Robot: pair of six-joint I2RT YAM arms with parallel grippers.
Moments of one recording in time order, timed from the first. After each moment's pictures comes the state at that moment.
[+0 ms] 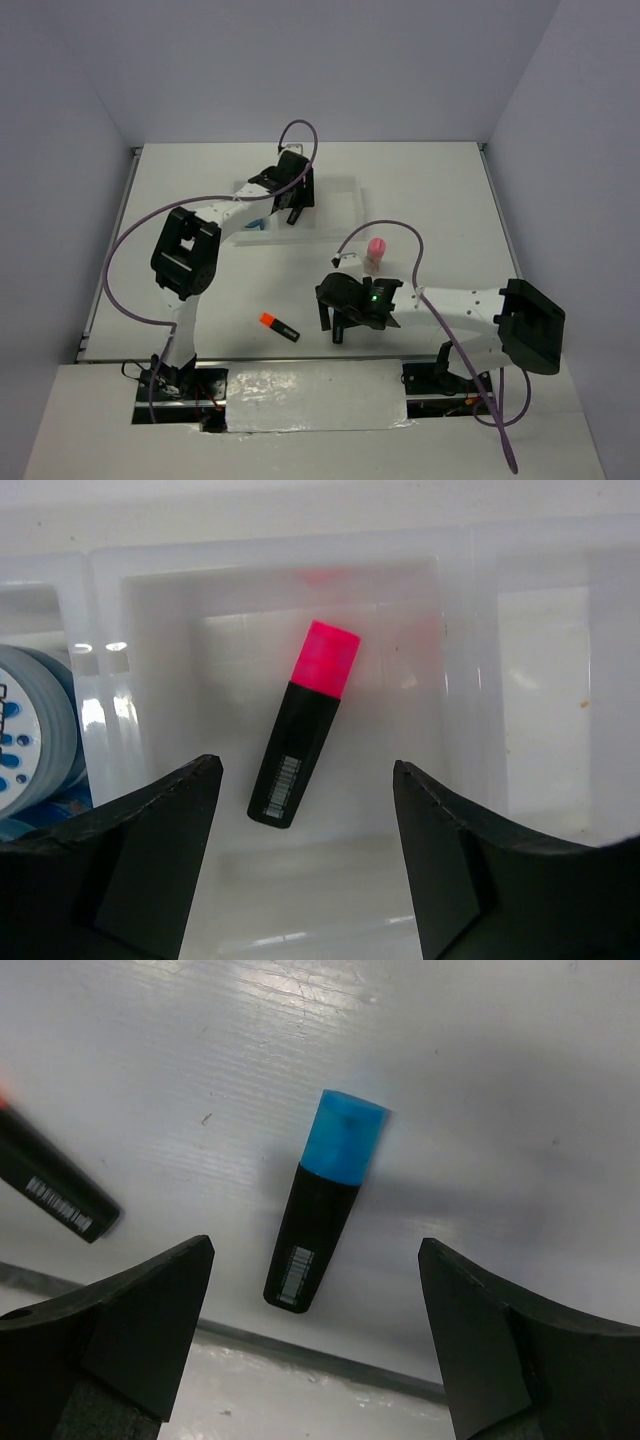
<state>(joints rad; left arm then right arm) -0.50 2.08 1.62 -0.33 -0.27 -0.43 1.14 1.34 0.76 -0.53 0.35 0.88</state>
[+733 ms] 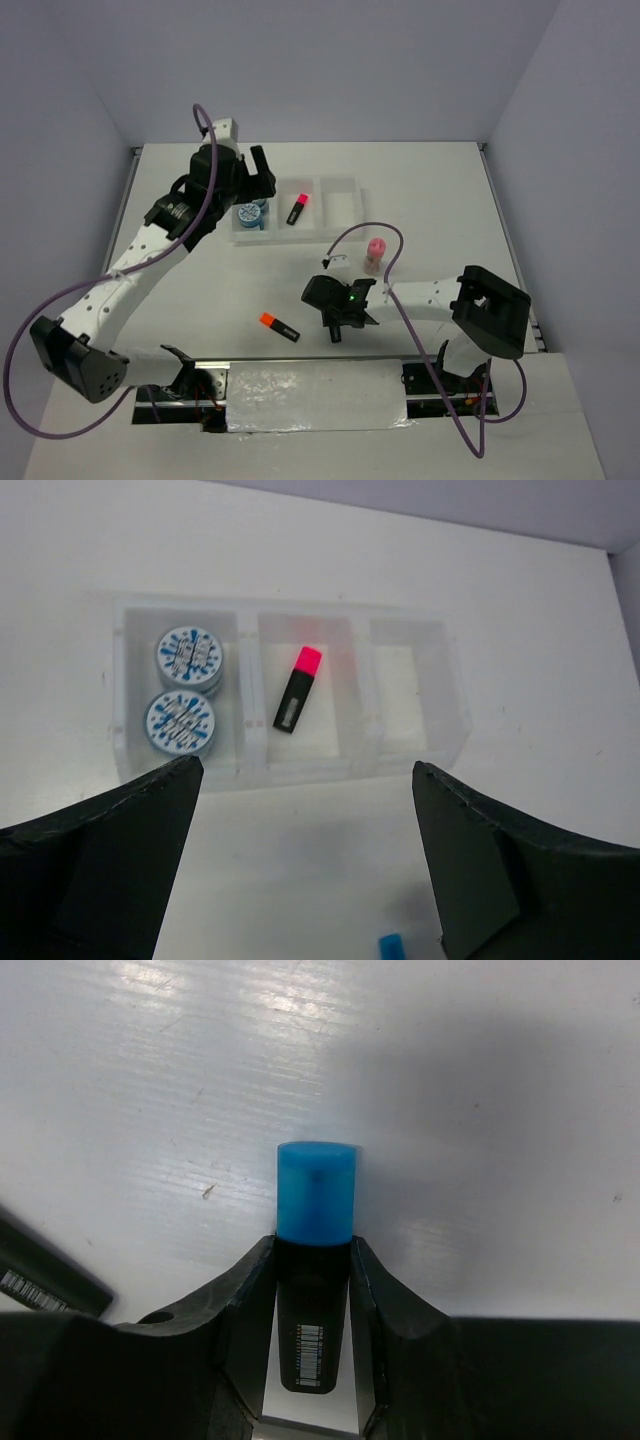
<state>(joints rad) -0.50 1.33 1.41 -0.49 -0.28 -0.48 1.14 1.55 0.80 -0.41 0.40 0.93</state>
